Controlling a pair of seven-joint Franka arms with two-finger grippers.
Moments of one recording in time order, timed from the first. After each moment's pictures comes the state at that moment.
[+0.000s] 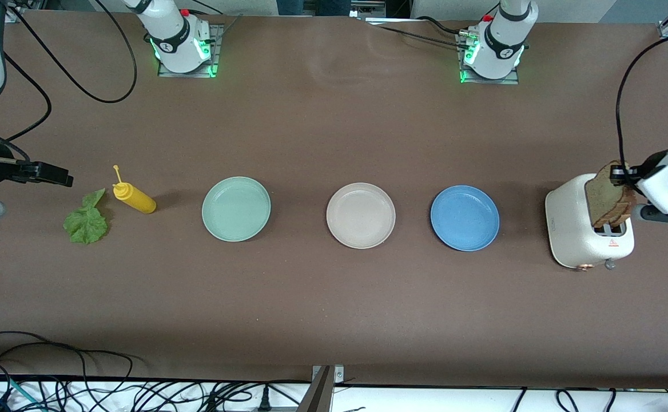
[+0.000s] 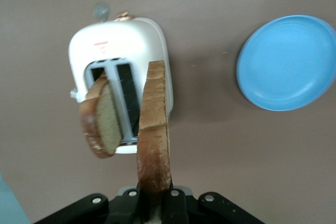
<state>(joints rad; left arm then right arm) 0.11 0.29 -0.09 -1.45 0.16 1.48 0.18 0.07 0.28 -0.15 -1.40 0.04 1.54 -0.01</state>
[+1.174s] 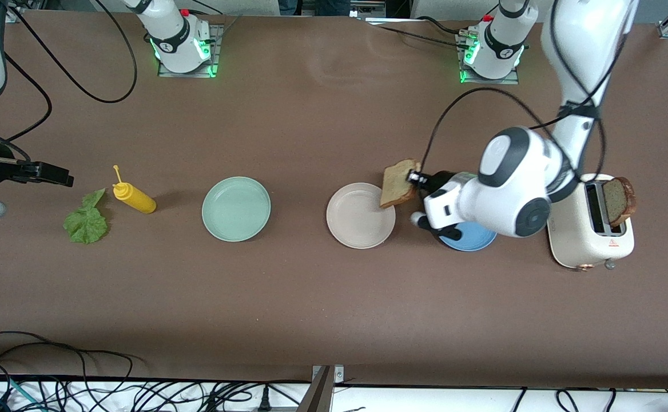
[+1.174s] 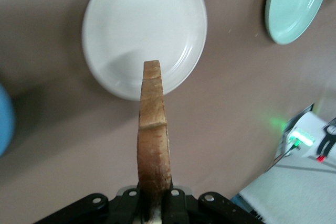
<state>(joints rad) -0.18 0.63 -0.23 -1.44 -0.49 1.69 0.04 0.07 0.28 -0.15 -1.40 0.04 1.54 -0.01</state>
